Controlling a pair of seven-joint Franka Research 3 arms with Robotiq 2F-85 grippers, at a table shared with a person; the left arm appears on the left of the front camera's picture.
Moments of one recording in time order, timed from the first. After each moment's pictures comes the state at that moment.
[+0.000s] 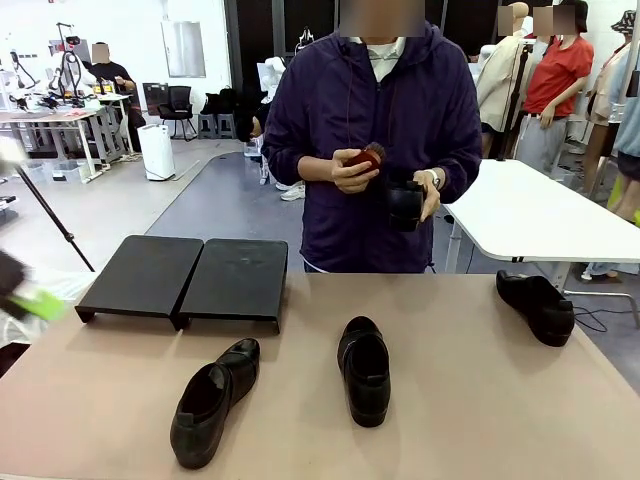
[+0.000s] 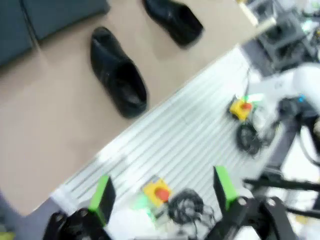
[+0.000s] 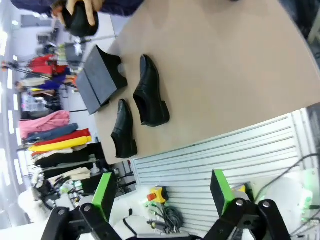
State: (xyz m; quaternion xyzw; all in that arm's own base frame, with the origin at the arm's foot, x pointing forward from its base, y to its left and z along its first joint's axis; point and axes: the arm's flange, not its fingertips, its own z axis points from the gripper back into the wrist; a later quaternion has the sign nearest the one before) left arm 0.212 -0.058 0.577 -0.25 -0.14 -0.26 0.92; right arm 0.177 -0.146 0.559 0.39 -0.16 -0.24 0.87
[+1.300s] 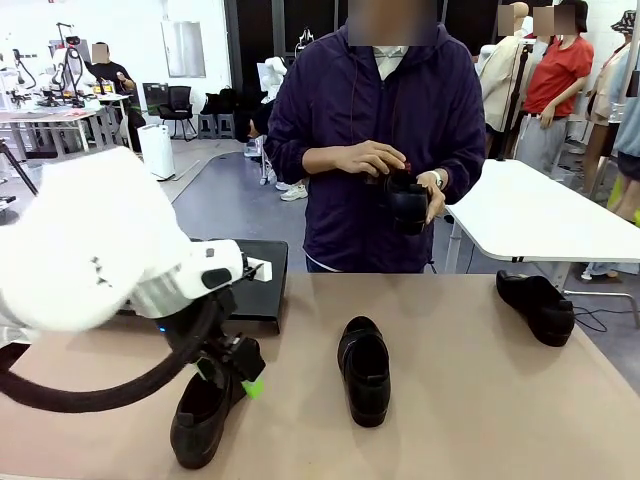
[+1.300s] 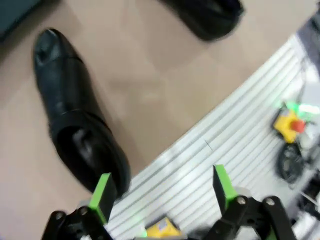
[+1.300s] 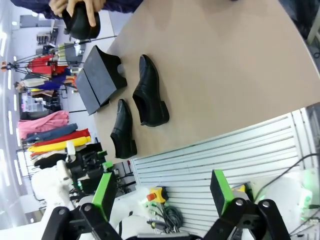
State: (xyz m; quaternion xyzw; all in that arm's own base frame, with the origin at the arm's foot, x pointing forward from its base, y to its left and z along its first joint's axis) left arm 0.291 -0.257 0.435 -0.13 -0.10 -0.28 0.95; right arm 0.177 -0.145 0.559 0.39 -0.16 -0.24 0.87
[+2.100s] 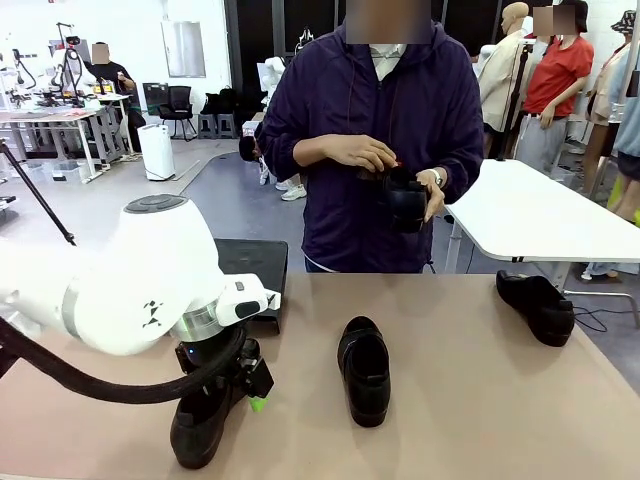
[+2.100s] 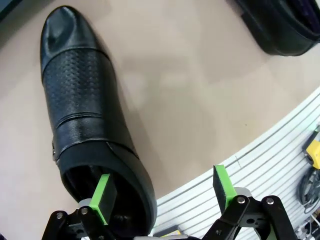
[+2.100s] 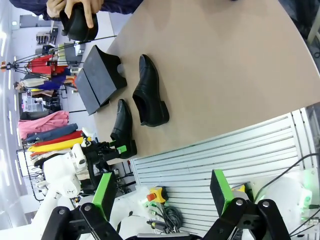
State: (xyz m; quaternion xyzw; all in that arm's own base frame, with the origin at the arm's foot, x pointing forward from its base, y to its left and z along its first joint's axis) left arm 0.326 -0.268 0.373 -0.06 -0.08 -0.23 0.97; right arm 0.177 -0.145 0.559 0.39 -0.16 -0.24 0.87
